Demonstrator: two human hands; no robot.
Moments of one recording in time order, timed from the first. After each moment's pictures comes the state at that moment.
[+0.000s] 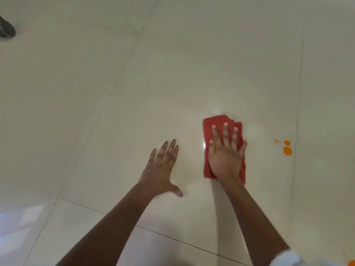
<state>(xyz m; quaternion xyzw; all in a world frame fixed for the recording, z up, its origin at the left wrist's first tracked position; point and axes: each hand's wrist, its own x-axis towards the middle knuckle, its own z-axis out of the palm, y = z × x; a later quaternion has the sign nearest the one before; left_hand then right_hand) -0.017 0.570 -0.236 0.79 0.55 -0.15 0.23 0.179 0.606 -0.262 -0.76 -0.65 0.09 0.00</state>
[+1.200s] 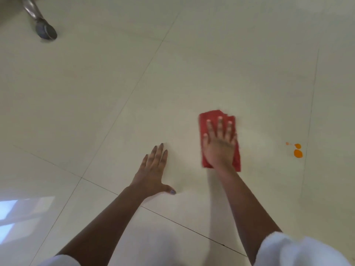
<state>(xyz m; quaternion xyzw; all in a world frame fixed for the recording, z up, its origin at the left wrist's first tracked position) -0.062 0.531 -0.229 0.73 0.62 -0.14 0.26 0.144 0.626 -0.263 -0.71 -0.69 0.12 0.01</state>
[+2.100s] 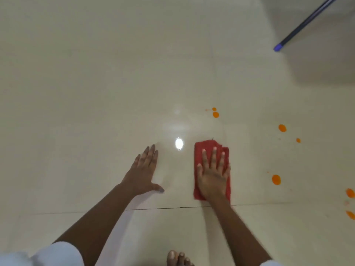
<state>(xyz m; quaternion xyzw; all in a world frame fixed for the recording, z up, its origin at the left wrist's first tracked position) 0.019 0.514 -0.230 0.84 0.46 -0.15 0.25 0.234 0.445 -0.259 -0.83 -0.54 0.15 -0.01</state>
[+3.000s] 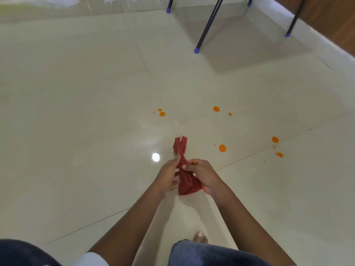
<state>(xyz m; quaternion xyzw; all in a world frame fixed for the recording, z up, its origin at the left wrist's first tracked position) 0.183 0.414 -0.157 0.39 0.47 0.07 0.79 0.282 0.346 -0.122 -0.69 -0.13 0.54 0.46</state>
